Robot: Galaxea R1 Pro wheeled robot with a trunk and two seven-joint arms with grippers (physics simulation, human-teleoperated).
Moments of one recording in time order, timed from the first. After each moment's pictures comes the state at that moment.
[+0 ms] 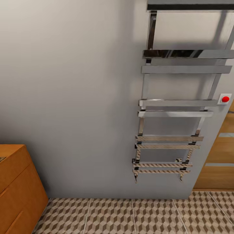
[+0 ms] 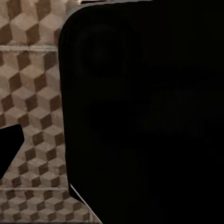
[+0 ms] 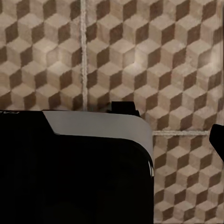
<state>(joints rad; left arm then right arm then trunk) 0.04 0.00 0.00 -0.08 0.00 -0.03 0.00 -0.07 0.00 0.00 -0.15 0.00 -0.08 0.00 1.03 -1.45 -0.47</state>
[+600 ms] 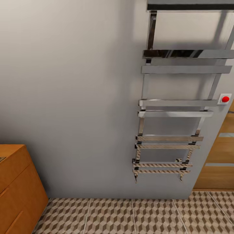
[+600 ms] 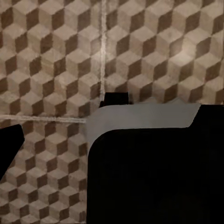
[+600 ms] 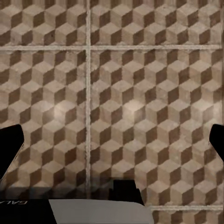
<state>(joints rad) -0.06 0.00 0.01 -0.18 0.00 -0.01 0.07 -0.14 0.00 0.00 -0.25 -0.01 -0.16 0.00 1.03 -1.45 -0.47</state>
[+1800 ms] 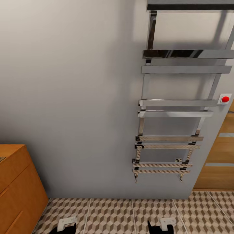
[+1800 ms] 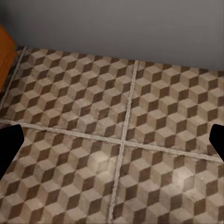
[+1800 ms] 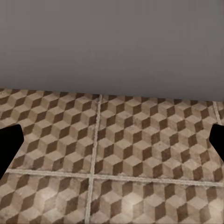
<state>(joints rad) -0.32 0.02 0.11 -0.32 0.00 -0.19 0.10 -0.28 0.00 0.03 -0.34 0.03 -0.37 0.00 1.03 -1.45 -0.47</state>
